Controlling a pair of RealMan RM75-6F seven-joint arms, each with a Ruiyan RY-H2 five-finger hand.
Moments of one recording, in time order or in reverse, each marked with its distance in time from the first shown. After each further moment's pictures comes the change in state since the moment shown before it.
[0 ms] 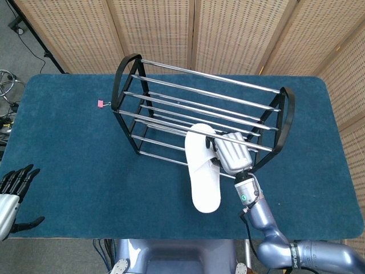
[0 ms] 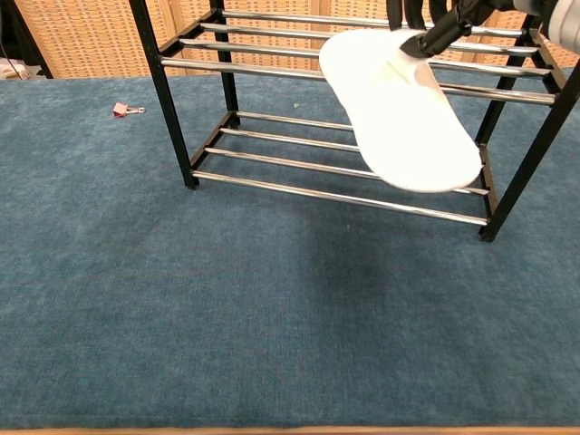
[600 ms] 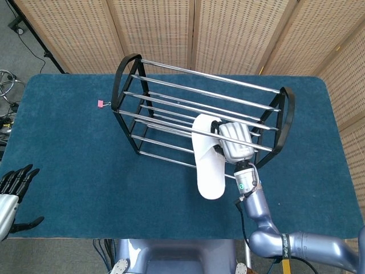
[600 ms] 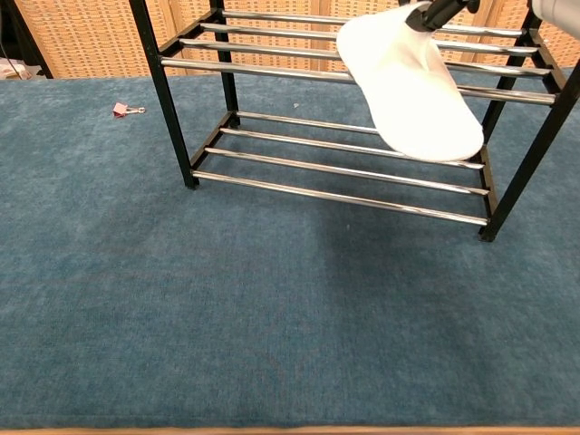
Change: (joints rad) left arm 0.002 0.003 0.002 -0.002 0.001 0.000 -0.003; right arm 0.057 -0.039 0.059 0.061 0.112 0.050 -0.059
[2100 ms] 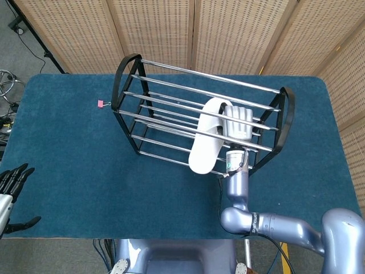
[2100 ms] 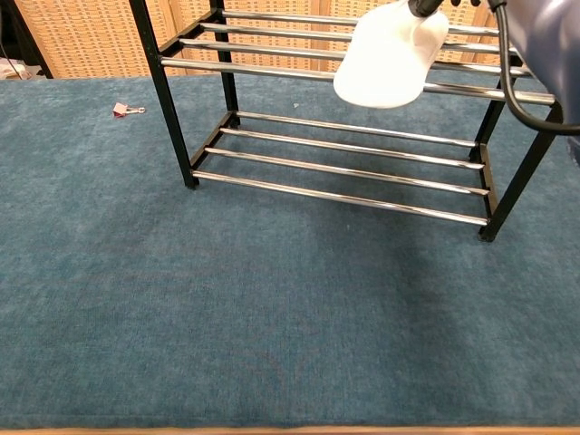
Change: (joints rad) left arm 0.004 0.035 0.000 0.010 0.010 0.015 -0.088; right arm 0.193 -0.186 0.140 0.251 0.309 0.162 -0.162
